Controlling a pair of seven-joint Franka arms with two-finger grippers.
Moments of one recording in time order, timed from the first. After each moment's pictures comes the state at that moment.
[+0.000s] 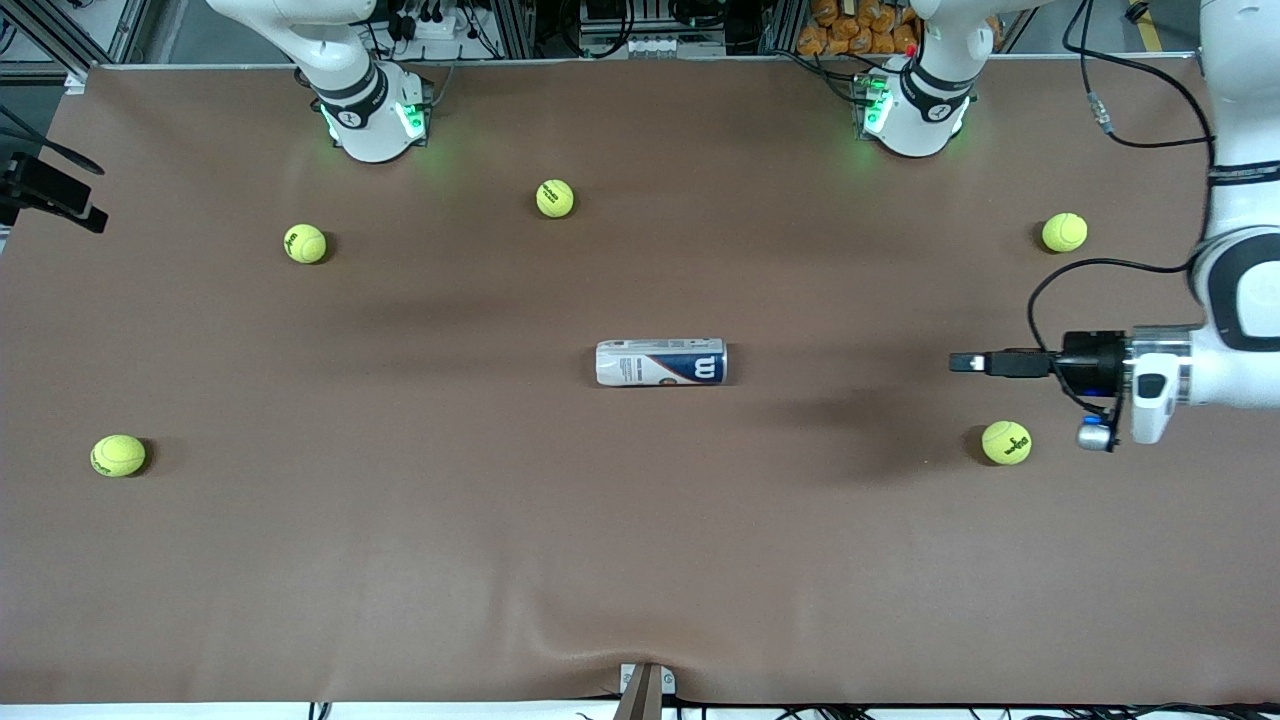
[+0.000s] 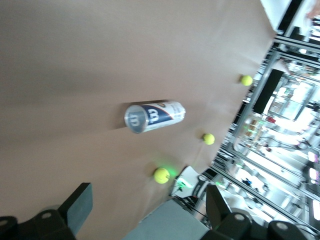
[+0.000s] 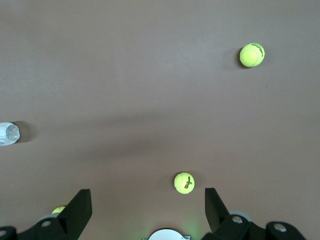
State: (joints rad) left arm 0.18 0.41 -0.06 -1.71 -0.91 1.58 0.21; right arm -0.06 -0.02 -0.04 -1.47 0.03 1.38 0.01
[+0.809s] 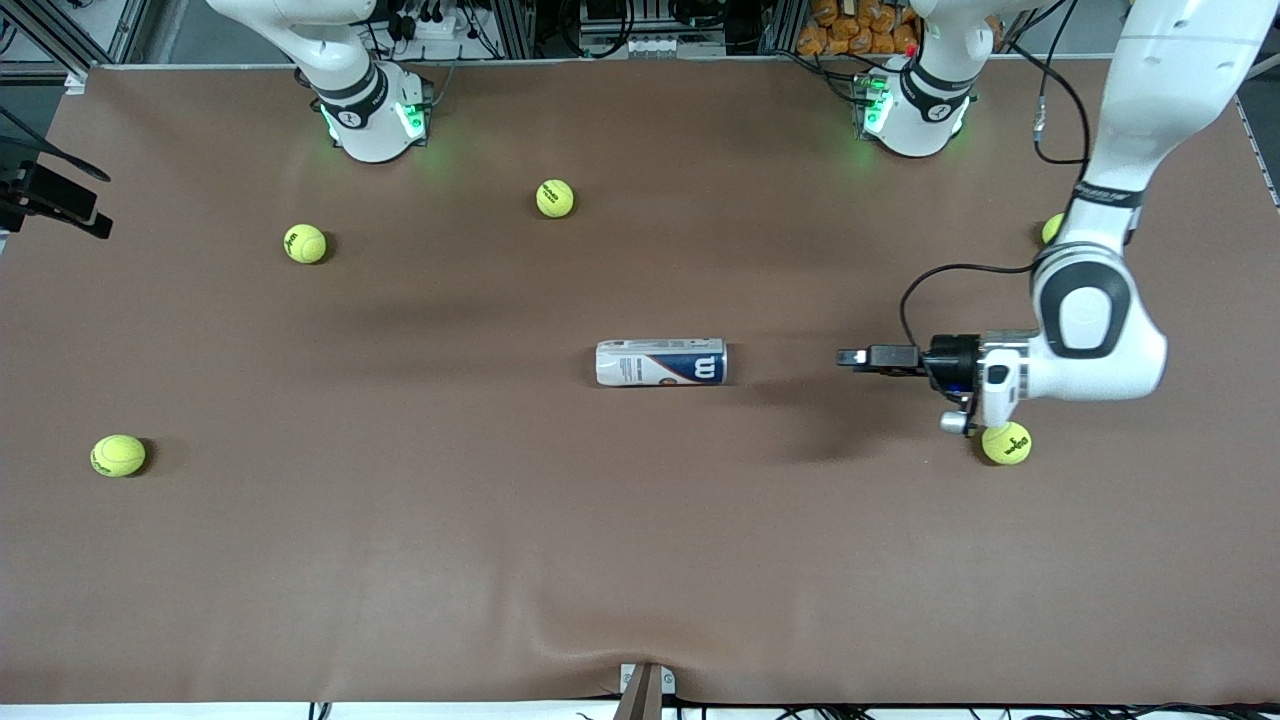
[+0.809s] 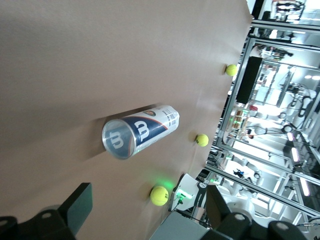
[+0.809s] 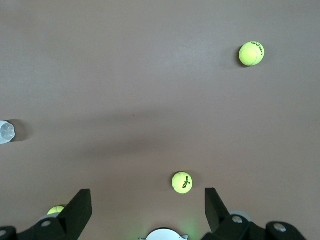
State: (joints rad) left arm 0.15 0.48 -0.24 -1.94 -1.10 1.89 0.50; right arm -0.06 -0.02 -0.04 -1.49 0.02 1.39 0.00
